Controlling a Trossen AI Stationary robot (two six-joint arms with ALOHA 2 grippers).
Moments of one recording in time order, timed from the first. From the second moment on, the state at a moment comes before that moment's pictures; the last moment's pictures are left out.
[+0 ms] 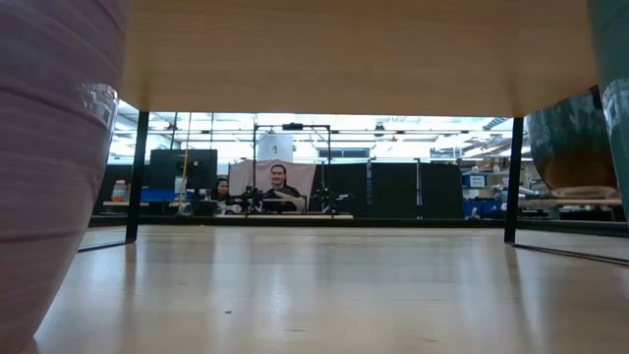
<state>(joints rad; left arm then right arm) -1.06 1.08 0.96 -0.91 -0.74 -1.43 0.12 0.86 0.91 -1.36 -0.01 0.30</state>
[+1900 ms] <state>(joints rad) -1.06 1.08 0.96 -0.91 -0.74 -1.37 0.60 1.35 1.77 -1.43 -0.22 1.04</state>
